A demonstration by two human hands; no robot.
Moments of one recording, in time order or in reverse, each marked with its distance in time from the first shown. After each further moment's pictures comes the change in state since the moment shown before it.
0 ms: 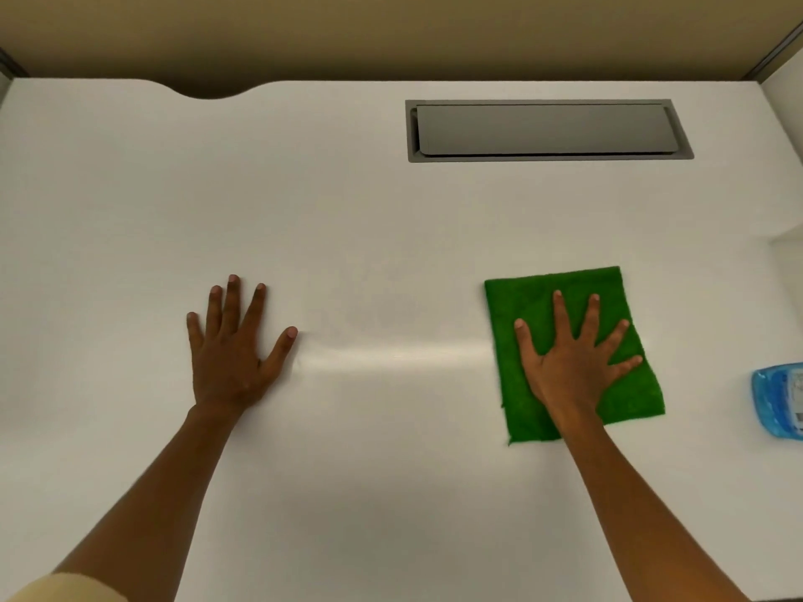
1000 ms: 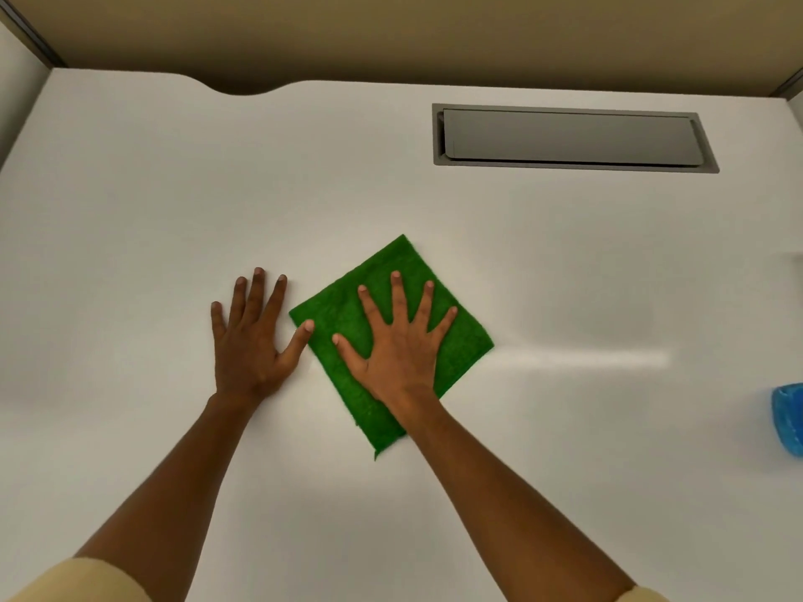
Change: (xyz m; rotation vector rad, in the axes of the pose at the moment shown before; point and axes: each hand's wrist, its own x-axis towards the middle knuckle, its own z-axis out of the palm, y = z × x) left_hand 0.001 -0.007 -0.001 -0.072 0.039 0.051; right_hand -0.094 -0.199 0.036 0.022 0.013 -0.599
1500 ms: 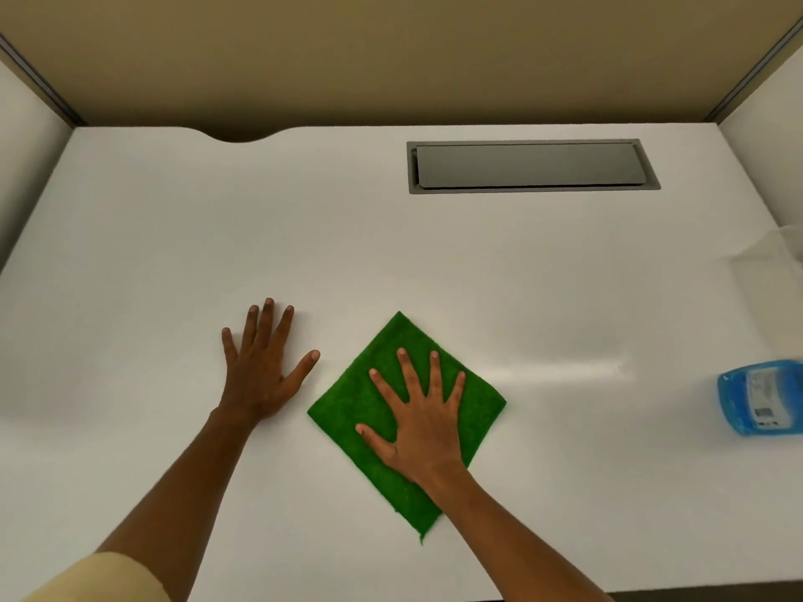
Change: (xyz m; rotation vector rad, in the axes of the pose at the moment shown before) left_hand -0.018 0.017 -0.016 0.013 -0.151 0.055; right_hand -0.101 0.052 -0.012 -0.016 -0.137 -0.102
